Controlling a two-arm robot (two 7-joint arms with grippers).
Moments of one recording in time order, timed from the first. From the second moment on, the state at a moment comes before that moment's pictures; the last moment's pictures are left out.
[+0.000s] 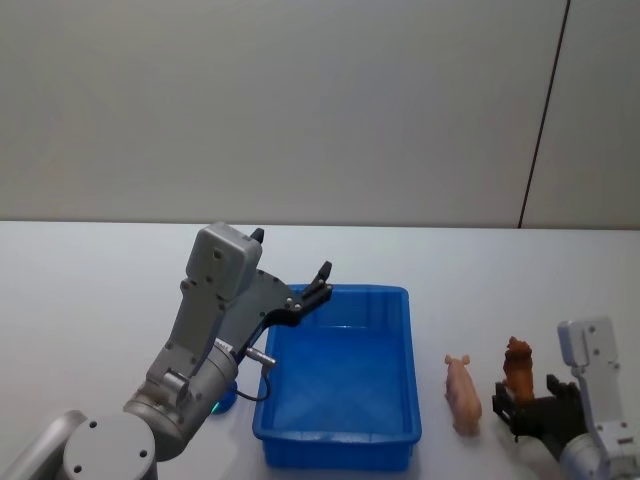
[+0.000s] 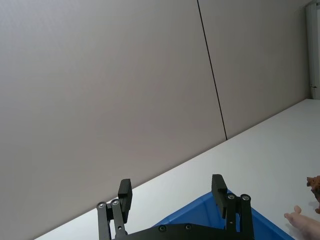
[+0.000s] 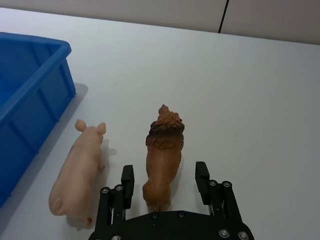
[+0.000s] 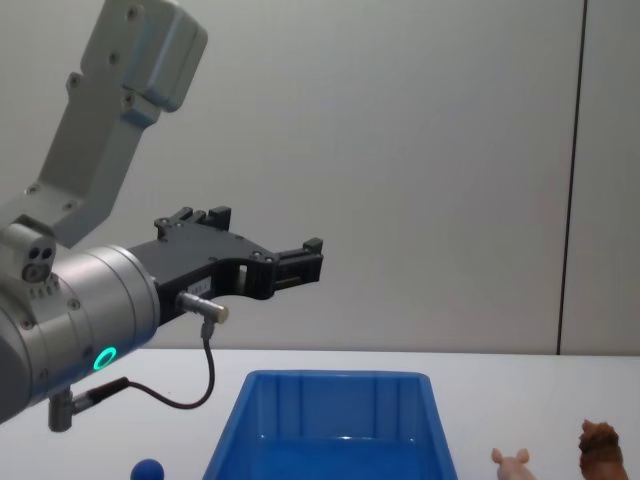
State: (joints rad) left arm -0.24 0.38 0.45 -1.63 -0.20 0.01 -0.01; right arm 0.07 0.19 -0.26 -1.46 0.19 0.31 -0.10
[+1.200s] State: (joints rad) left arm -0.24 0.38 0.45 -1.63 -0.20 0.01 -0.01; right arm 0.06 0.18 -0.26 -1.52 0.19 0.16 -0.02
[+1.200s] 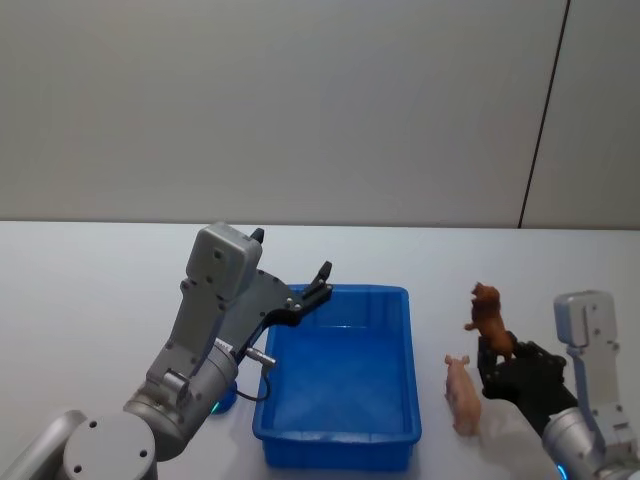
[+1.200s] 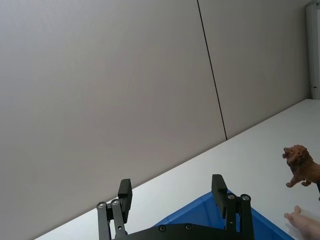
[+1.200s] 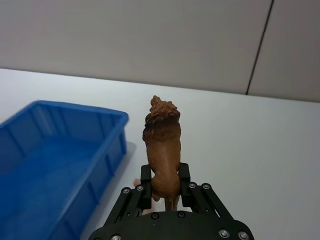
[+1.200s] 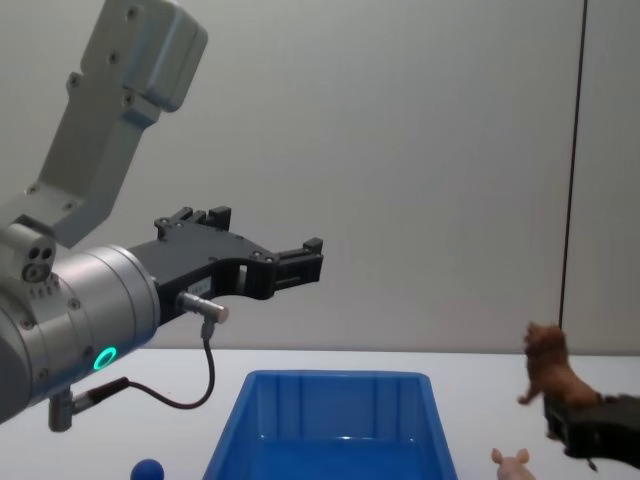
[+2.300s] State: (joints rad) left arm -0.24 0.38 0.45 -1.63 -0.20 0.01 -0.01; right arm 0.13 0.11 -0.33 -1.48 0.13 0.13 0.24
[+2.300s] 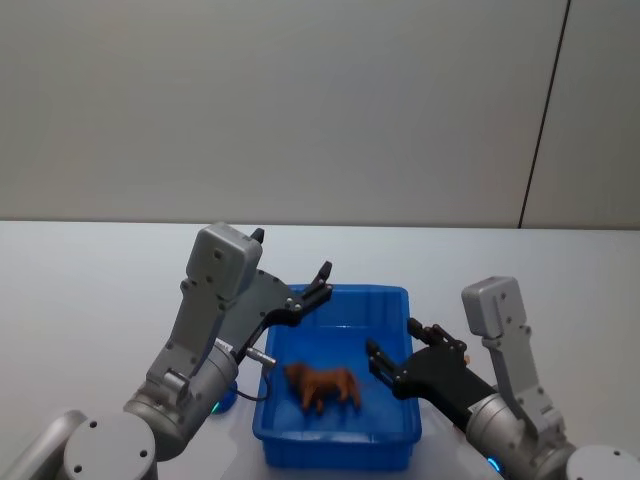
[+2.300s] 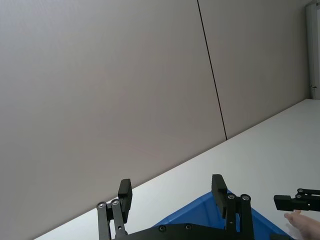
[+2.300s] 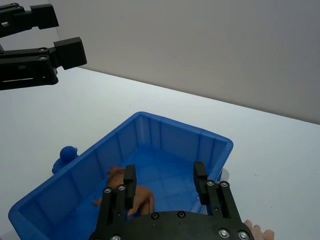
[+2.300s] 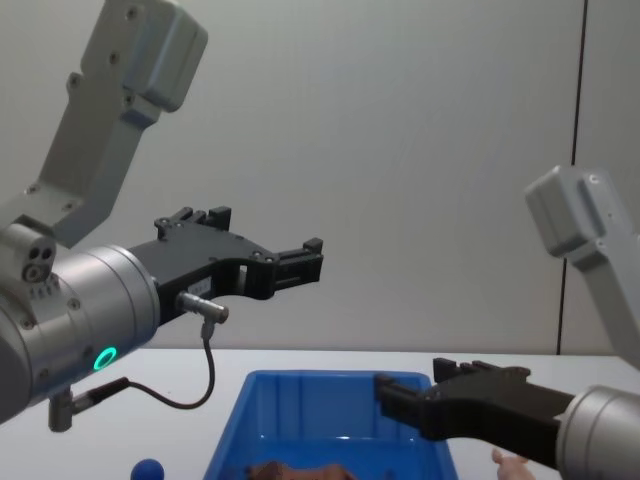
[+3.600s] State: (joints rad) left arm -0.24 0.38 0.45 -1.63 -0.20 0.01 -0.01; right arm 0.06 0.14 -0.30 -1.53 0.13 0.20 -0.01
